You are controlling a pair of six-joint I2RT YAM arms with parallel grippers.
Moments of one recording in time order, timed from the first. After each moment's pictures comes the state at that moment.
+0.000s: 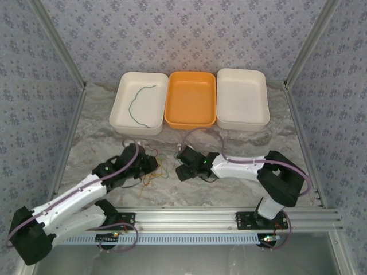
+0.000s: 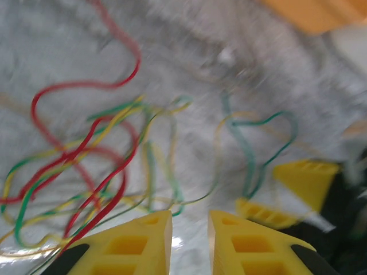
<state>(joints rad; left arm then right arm) -0.78 0.88 0.55 -0.50 -0.07 -1.02 1.01 1.64 0.90 -0.34 0.15 0.48</state>
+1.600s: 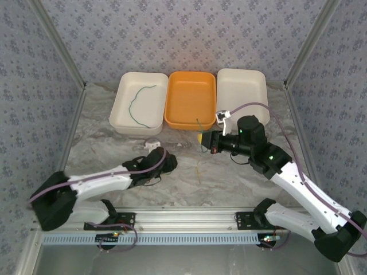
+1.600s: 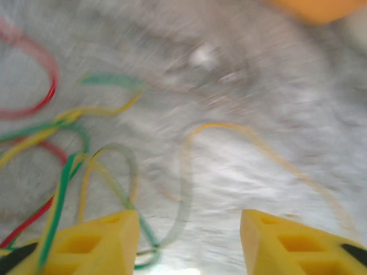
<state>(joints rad) -0.95 1.19 0.62 -0.18 -0.28 -1.03 0.66 0.94 0.97 -0.38 -0.41 0.61</state>
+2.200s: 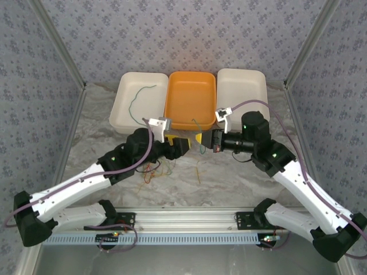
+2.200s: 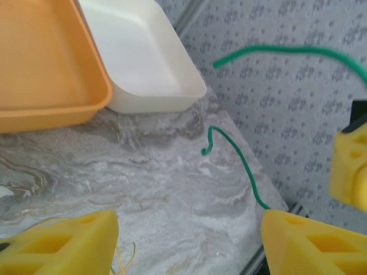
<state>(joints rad) -0.97 1.04 0.91 -0.20 -0.01 -0.68 0.62 0.95 1.02 -0.38 -0.58 0.68</state>
